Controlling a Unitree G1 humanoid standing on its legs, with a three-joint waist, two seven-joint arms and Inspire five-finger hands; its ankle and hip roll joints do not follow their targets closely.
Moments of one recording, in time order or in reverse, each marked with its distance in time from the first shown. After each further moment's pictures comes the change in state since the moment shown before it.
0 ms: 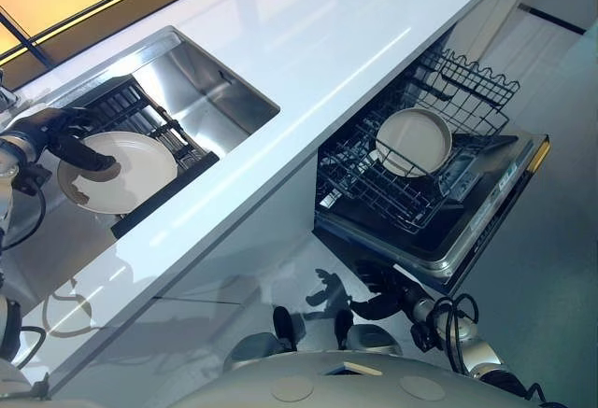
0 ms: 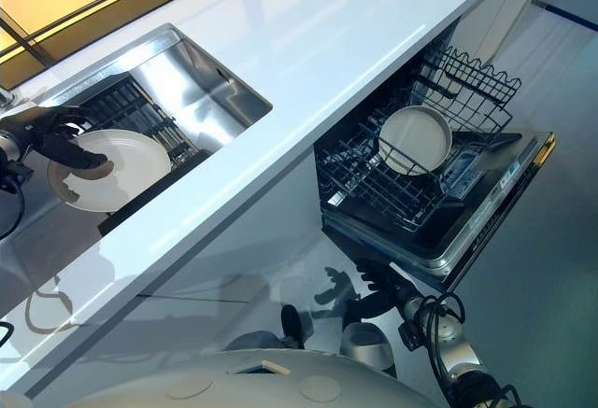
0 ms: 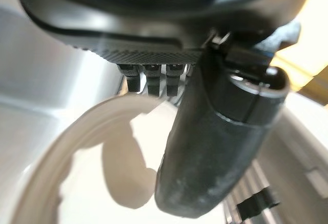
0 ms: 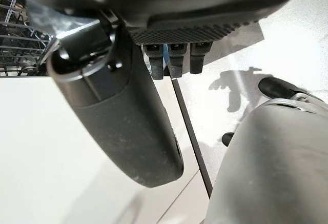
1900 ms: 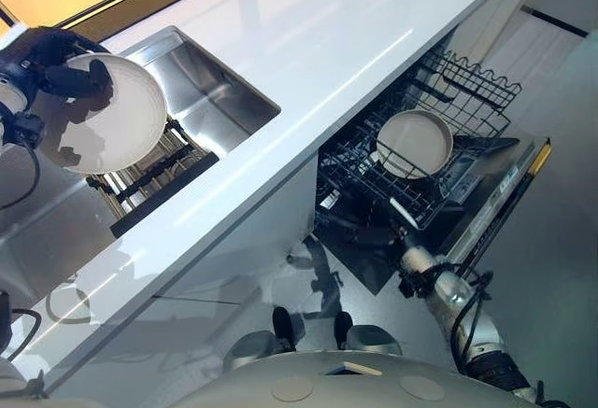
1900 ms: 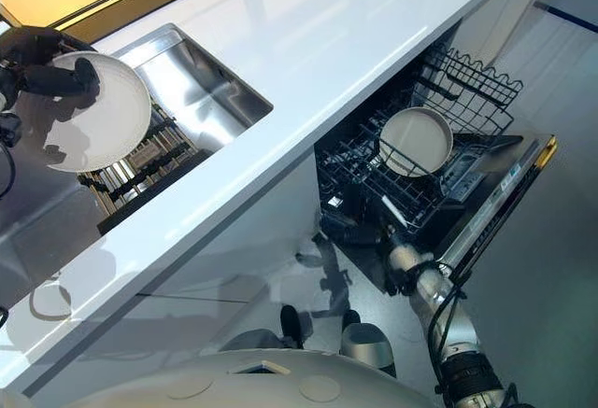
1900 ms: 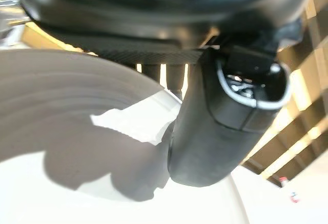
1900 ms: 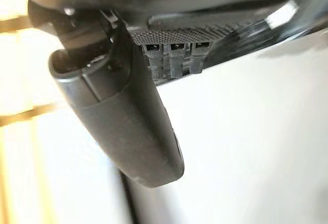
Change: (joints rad) left arm -0.039 0.024 0.067 -0.163 -0.236 -0.224 0.235; right arm -0.031 0.025 -0.117 -0.523 0.510 -0.021 0.081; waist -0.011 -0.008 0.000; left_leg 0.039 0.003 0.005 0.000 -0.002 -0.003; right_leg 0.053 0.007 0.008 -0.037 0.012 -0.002
